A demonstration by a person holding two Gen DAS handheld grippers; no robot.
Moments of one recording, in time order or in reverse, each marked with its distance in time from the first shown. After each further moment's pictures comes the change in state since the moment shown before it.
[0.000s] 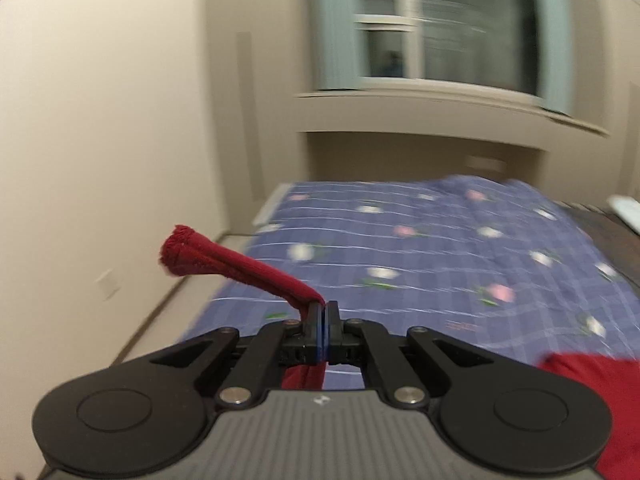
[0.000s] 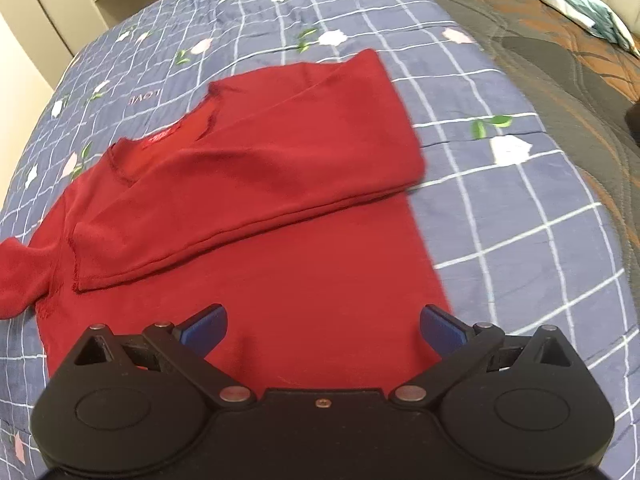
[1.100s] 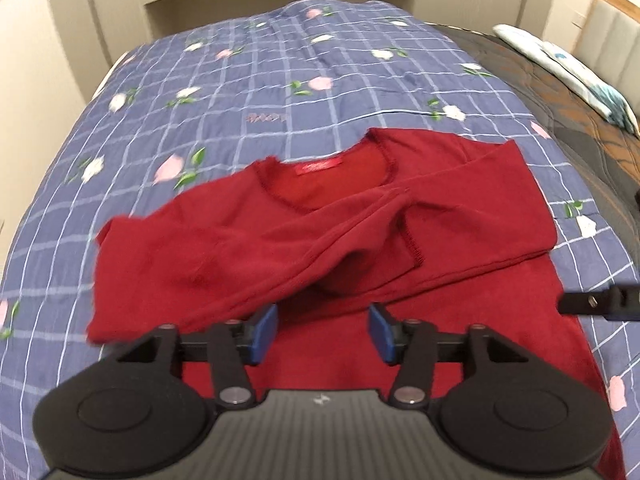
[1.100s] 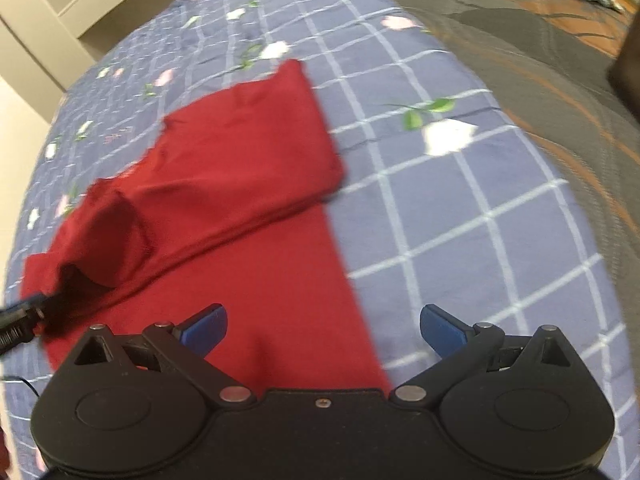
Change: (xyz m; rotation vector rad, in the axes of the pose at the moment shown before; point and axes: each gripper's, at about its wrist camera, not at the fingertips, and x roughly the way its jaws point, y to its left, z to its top) left arm -0.012 -0.151 -0.130 0.156 0.461 -0.265; right arm 0.000 -0.055 0.013 0.089 0.013 0.108
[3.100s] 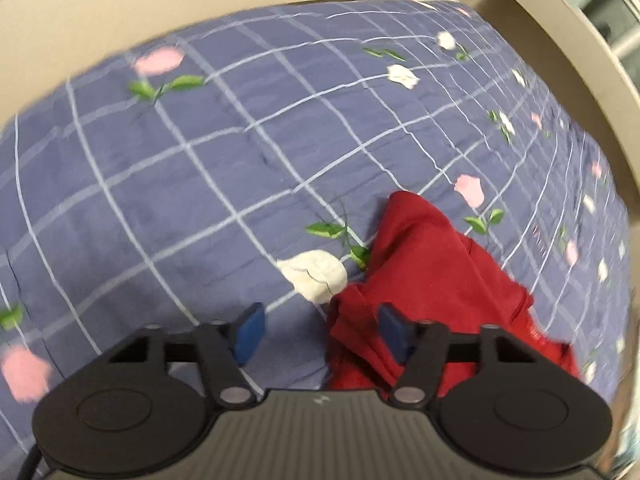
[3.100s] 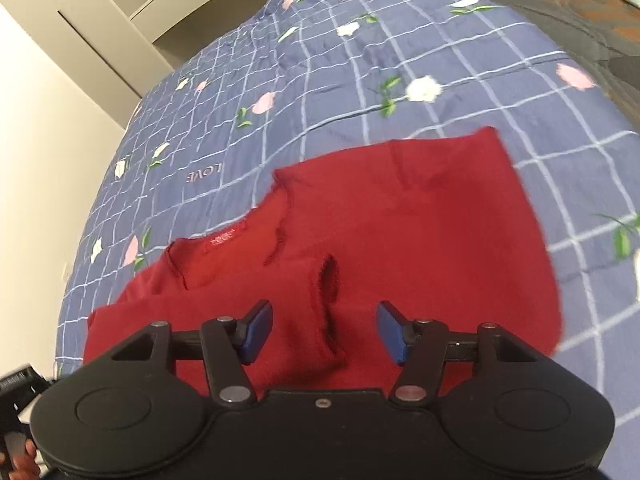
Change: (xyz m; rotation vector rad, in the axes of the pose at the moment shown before) left arm 0.035 0.231 -0.044 -1.039 0.050 0.059; right arm 0.086 0.086 0.094 -0.093 -0.029 0.224
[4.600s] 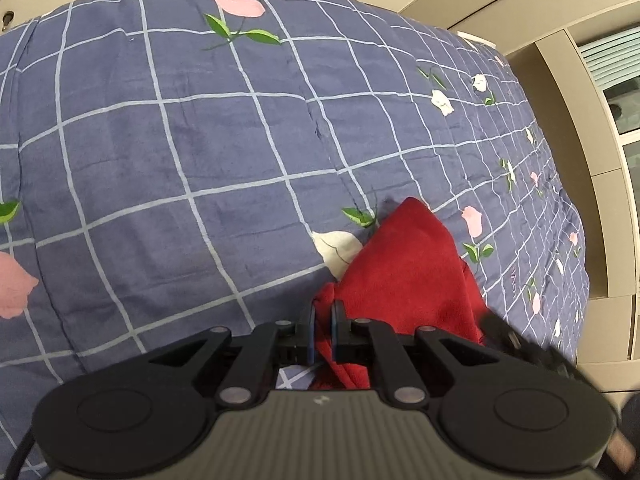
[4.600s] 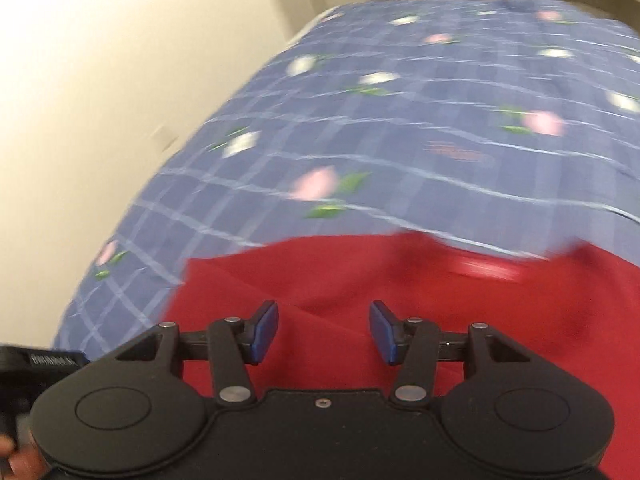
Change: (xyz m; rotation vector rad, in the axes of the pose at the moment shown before) left arm 0.005 0.052 -0.019 -0.235 -0.001 -0.135; right arm 0.083 0.217 -0.011 -0.584 0.156 0.234
